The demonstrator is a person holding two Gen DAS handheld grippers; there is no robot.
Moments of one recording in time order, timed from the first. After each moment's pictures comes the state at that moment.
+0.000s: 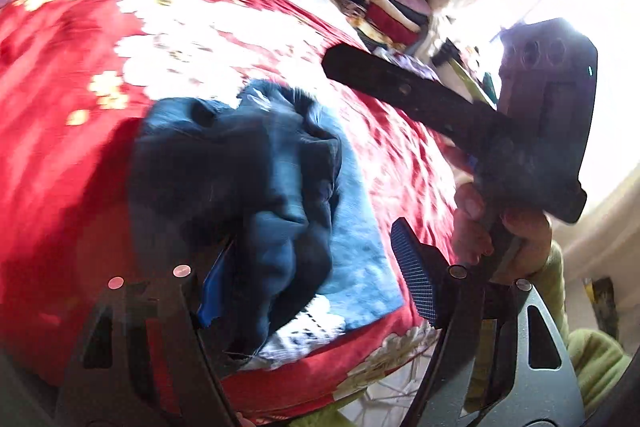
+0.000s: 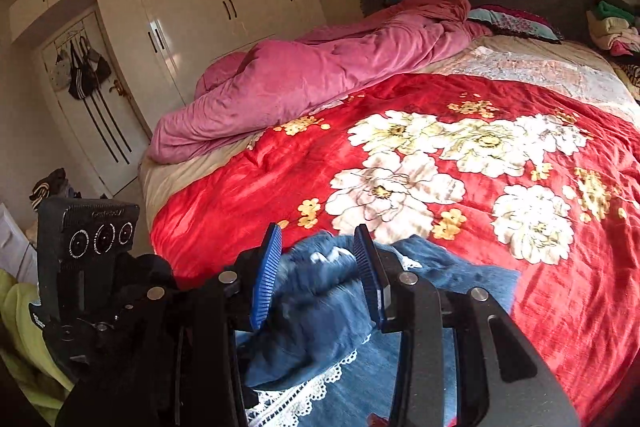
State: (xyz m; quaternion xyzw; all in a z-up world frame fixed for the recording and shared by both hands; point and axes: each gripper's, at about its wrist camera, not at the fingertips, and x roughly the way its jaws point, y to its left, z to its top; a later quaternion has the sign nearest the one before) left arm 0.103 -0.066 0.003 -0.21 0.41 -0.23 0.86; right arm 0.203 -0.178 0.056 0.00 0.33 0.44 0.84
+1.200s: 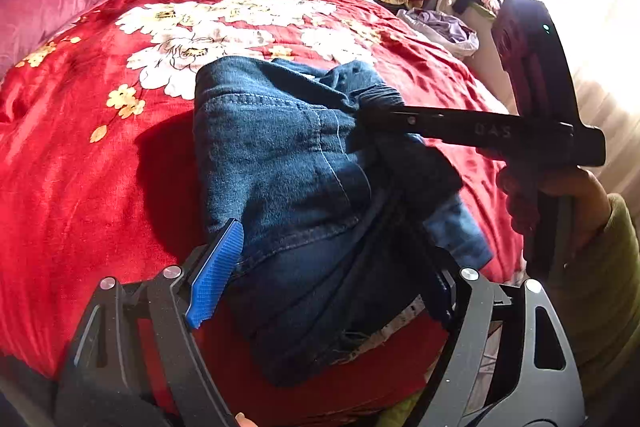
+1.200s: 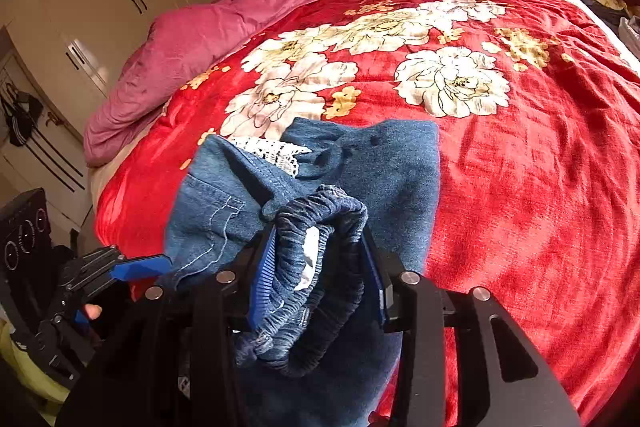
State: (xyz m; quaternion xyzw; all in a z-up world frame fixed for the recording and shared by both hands) left arm 0.095 -0.077 -0.022 -0.06 0.43 -0.17 0.88; right arm 0.219 -0.221 -0.029 0.05 0.45 0.33 0.83
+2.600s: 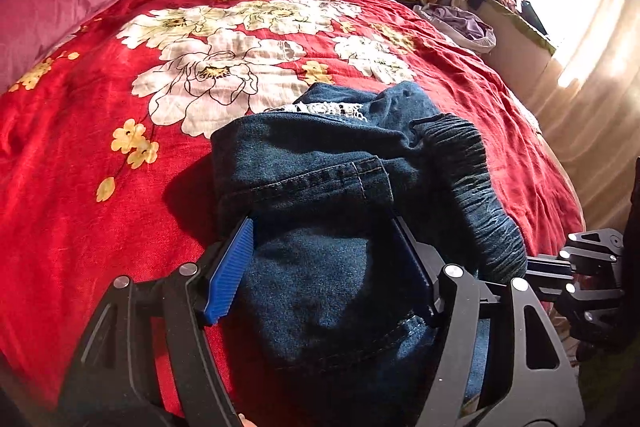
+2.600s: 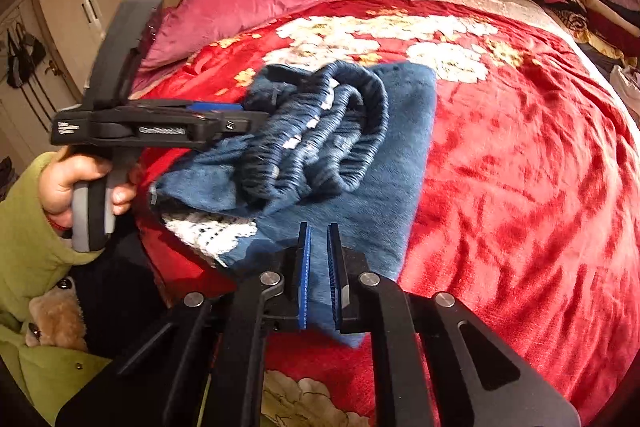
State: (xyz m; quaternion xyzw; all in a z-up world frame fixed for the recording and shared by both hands) left arm 0.149 -0.060 -0.023 -0.05 0.44 -0.16 0.88; right arm 0.107 -0.241 -0.023 -0.04 0.40 0.33 0.85
